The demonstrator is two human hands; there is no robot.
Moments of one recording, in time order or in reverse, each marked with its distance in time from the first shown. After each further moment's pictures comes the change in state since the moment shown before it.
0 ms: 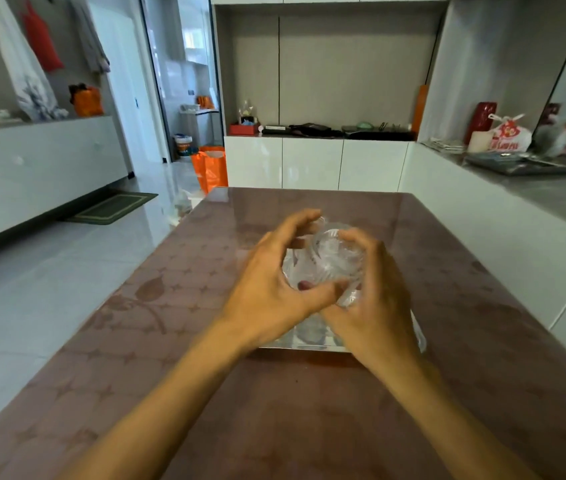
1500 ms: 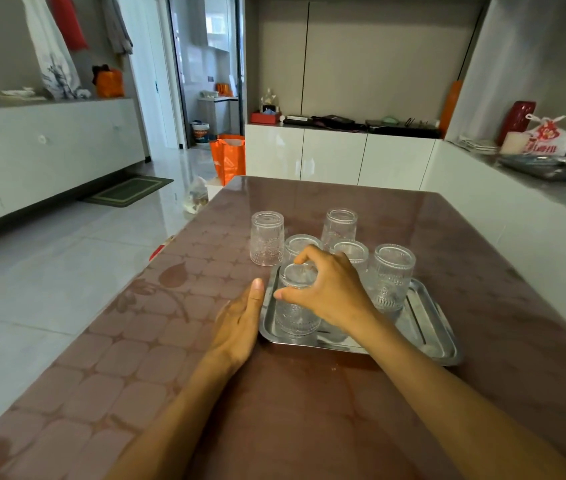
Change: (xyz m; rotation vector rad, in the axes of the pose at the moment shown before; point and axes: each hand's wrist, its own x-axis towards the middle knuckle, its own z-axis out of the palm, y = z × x) left_hand -0.052 -0.139 -0.003 -0.045 0.010 -0.657; right_hand 0.027 0.009 0.093 -0.031 -0.546 0.241
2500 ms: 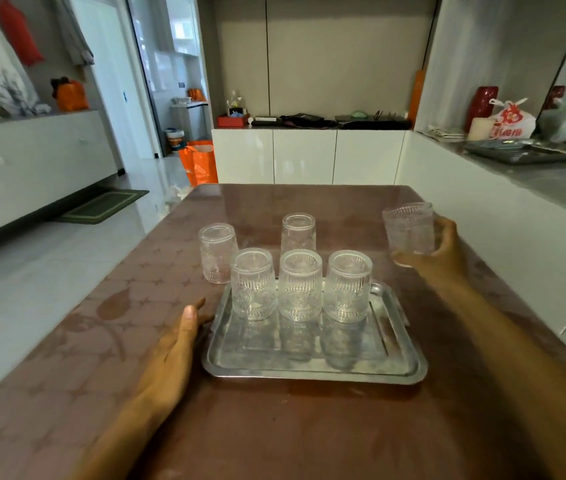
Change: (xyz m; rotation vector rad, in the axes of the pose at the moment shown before) left_hand 0.007 -0.003 -0.002 -0.096 0.013 -0.080; right_hand 0.031 0.217 -0.114 0.314 0.478 0.451
